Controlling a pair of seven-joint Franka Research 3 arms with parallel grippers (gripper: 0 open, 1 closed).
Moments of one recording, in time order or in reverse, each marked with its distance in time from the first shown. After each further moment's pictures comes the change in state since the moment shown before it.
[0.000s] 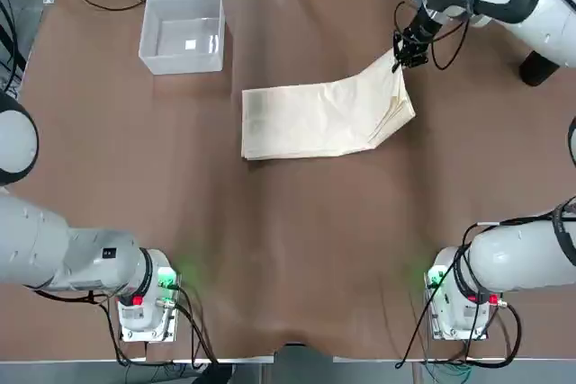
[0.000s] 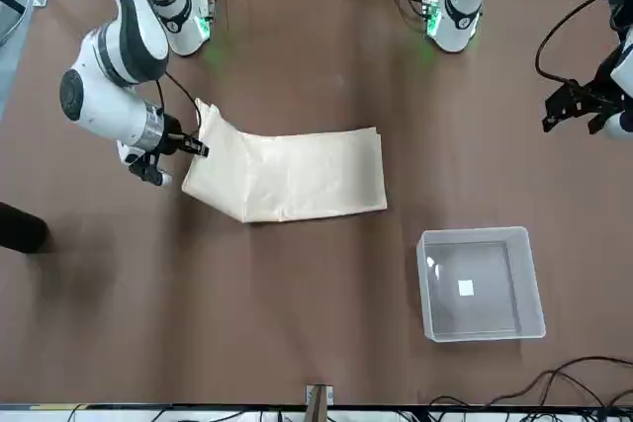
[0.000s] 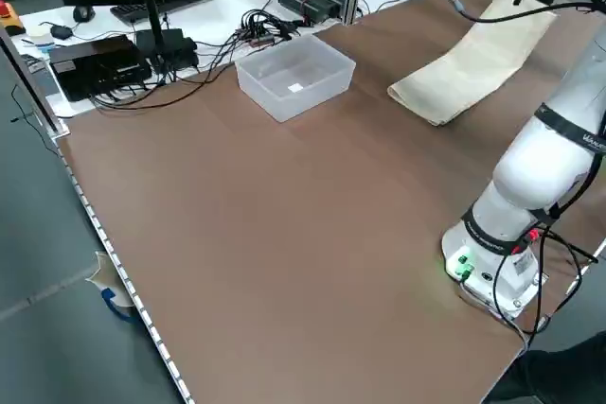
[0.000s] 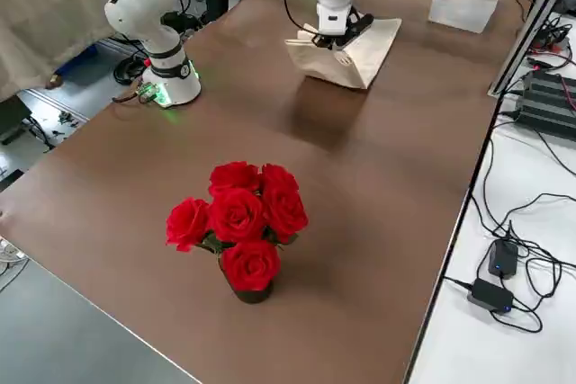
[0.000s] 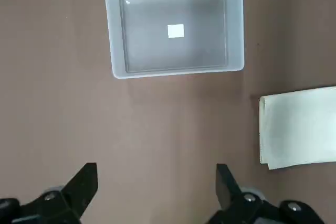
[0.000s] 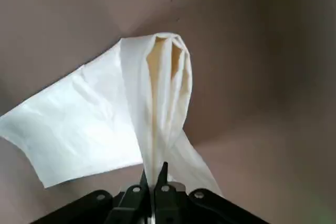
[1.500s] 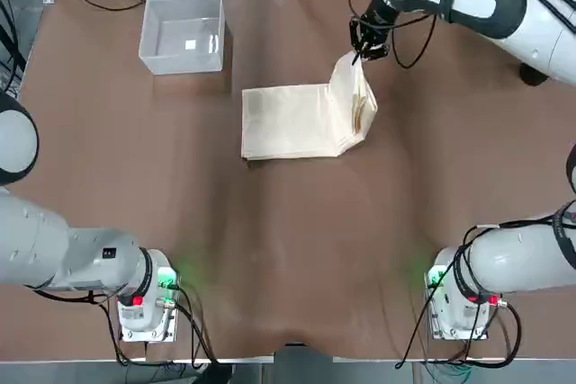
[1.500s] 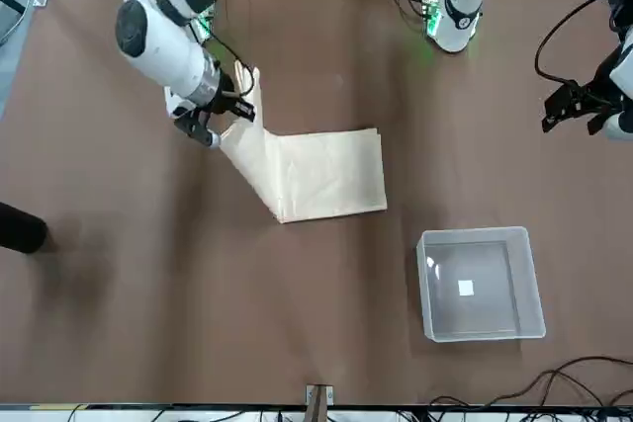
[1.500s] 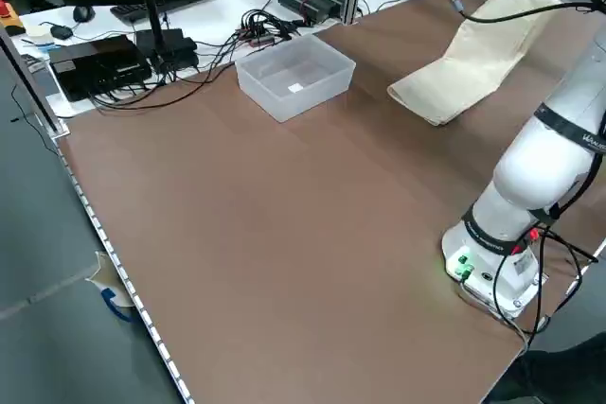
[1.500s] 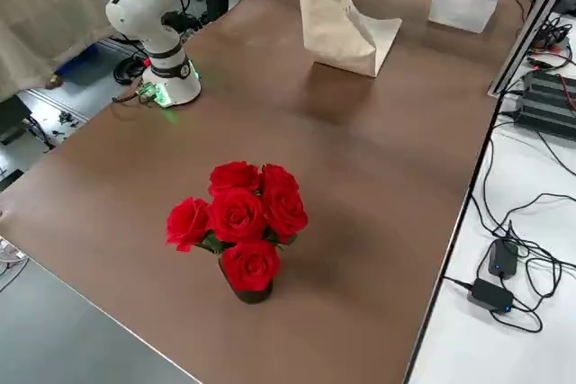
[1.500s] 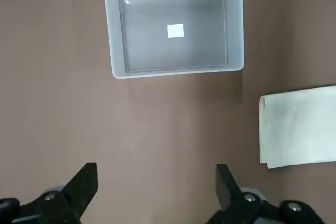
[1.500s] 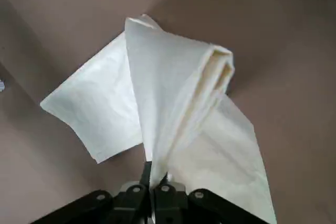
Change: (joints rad) left arm 0.000 0.001 -0.001 0.000 0.000 0.000 0.000; right arm 0.065 -0.014 0.239 0.149 -0.031 -0.015 0.488
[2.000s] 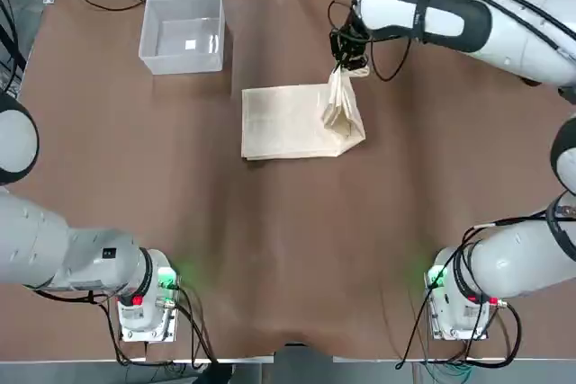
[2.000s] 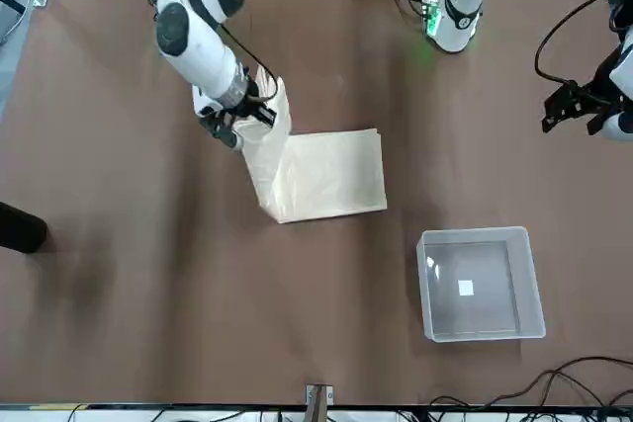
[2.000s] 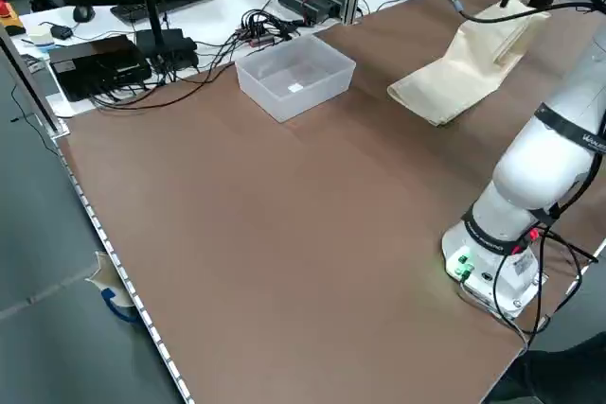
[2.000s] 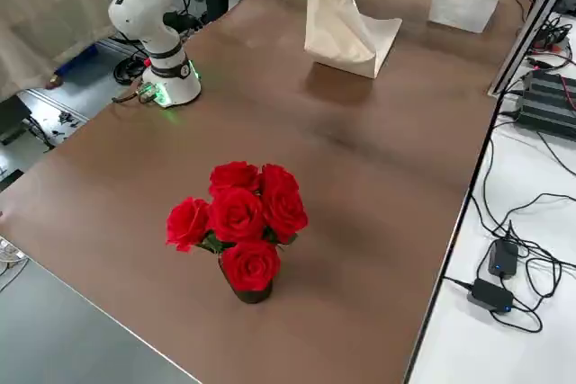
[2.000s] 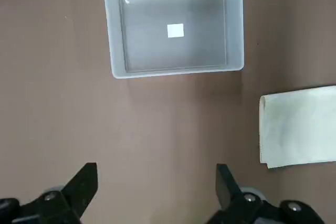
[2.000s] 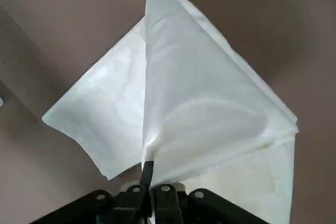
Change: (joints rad) left arm 0.000 0.002 0.000 0.000 0.000 0.000 0.000; right arm 0.103 0.121 0.001 0.032 -0.079 0.138 0.186
